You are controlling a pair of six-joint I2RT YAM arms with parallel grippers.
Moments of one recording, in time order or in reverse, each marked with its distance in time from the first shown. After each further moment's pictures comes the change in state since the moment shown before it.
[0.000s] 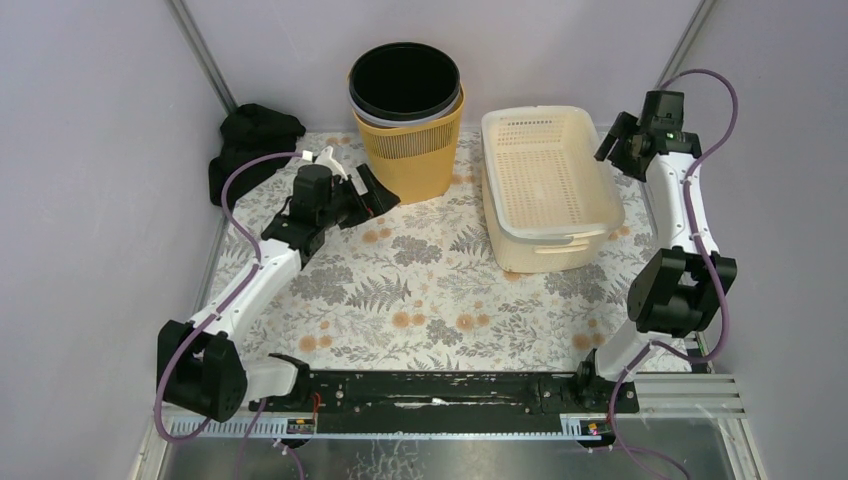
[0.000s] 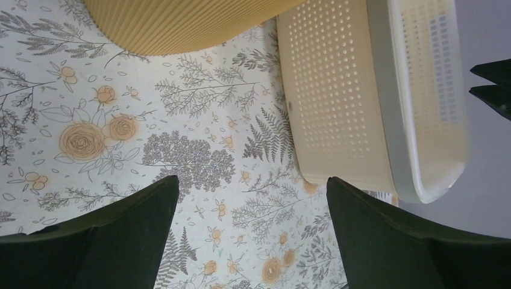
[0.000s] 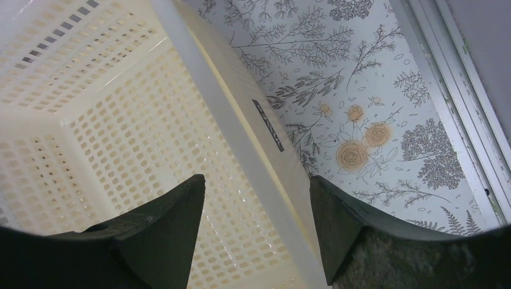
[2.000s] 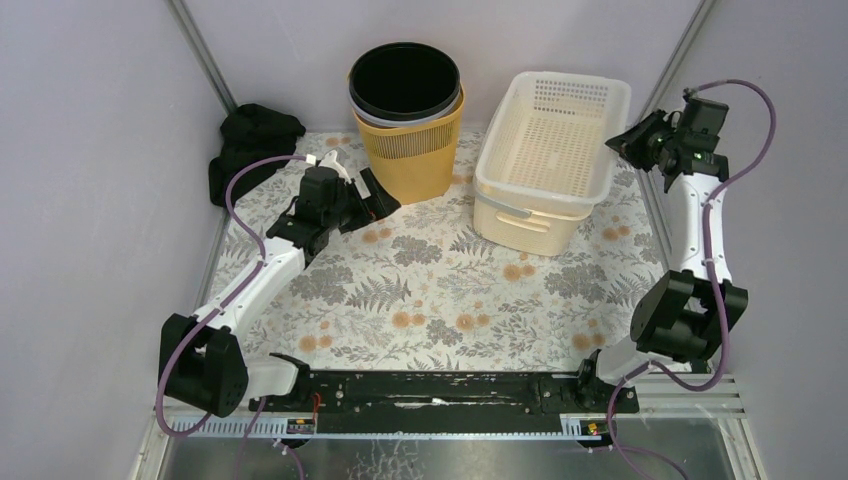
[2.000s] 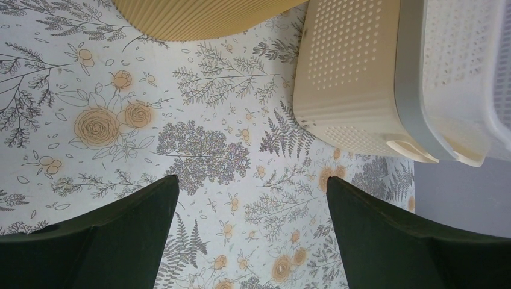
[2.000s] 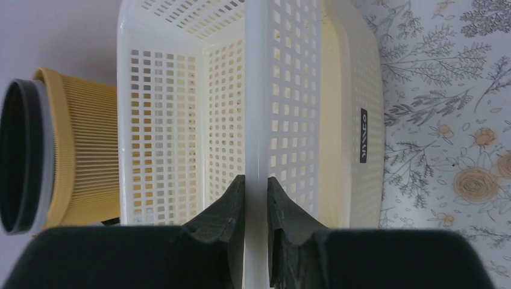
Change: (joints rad) left arm -0.032 0.024 0.000 -0.044 -0.056 0.005; right arm -0.126 -0.114 -0.123 0.216 -0.415 0.208
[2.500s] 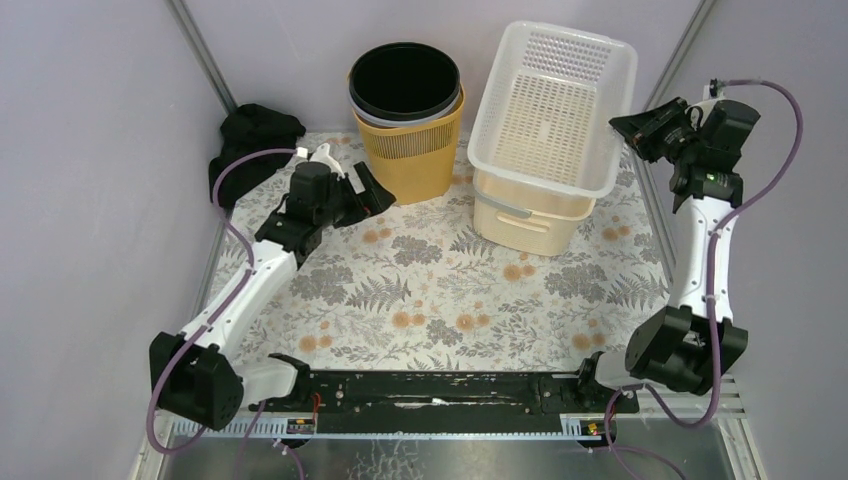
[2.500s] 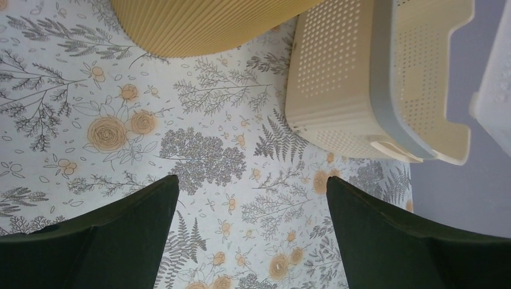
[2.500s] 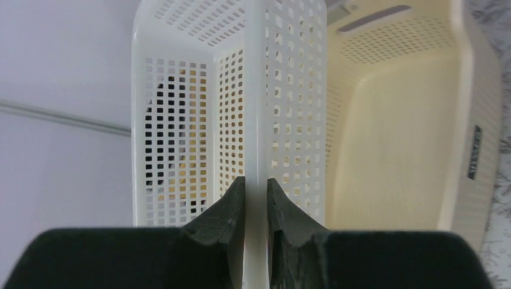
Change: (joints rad) left arm 0.000 -0.052 0.050 -0.074 -0.026 0.024; right arm -0.057 -0.161 -0.108 0.233 -0.234 0.242
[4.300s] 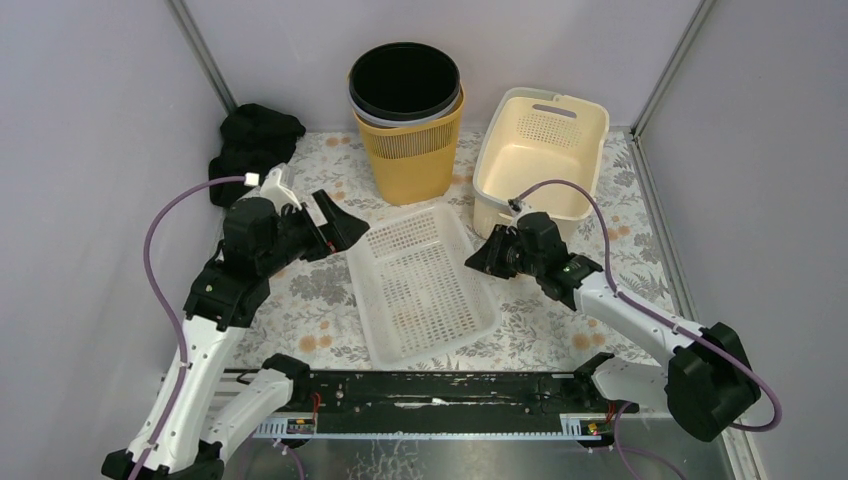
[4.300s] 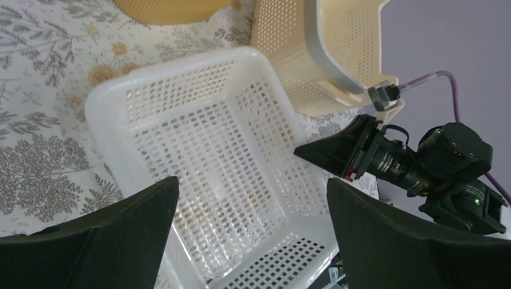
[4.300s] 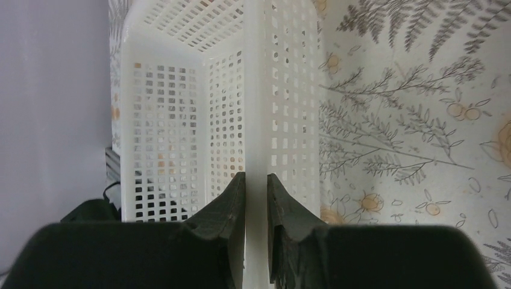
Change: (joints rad) left arm 0.000 -0.430 0.103 -0.426 0.044 0.008; right arm 0.933 -0.246 -0.761 0.200 0.380 0.004
